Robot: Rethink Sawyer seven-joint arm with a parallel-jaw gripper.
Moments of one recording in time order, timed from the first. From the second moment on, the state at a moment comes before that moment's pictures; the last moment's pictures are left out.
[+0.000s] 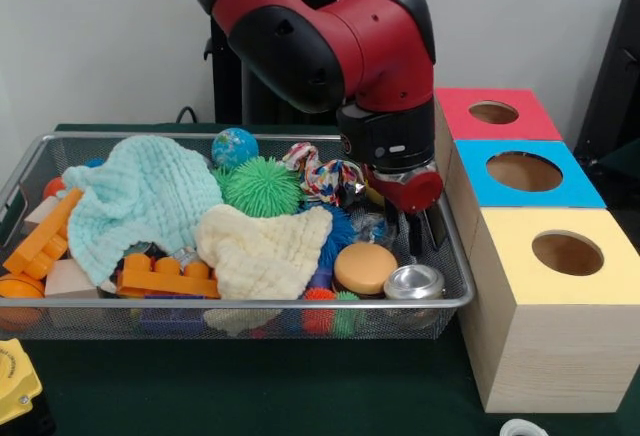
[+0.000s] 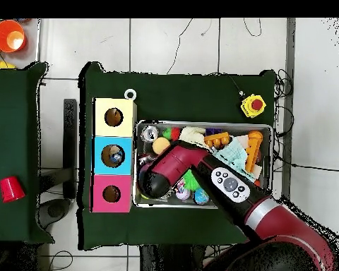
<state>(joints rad) -0.67 -0.38 0.84 1.78 -1.18 0.60 0.56</state>
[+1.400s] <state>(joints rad) -0.52 -0.48 0.67 1.73 -1.15 0.83 0.56</state>
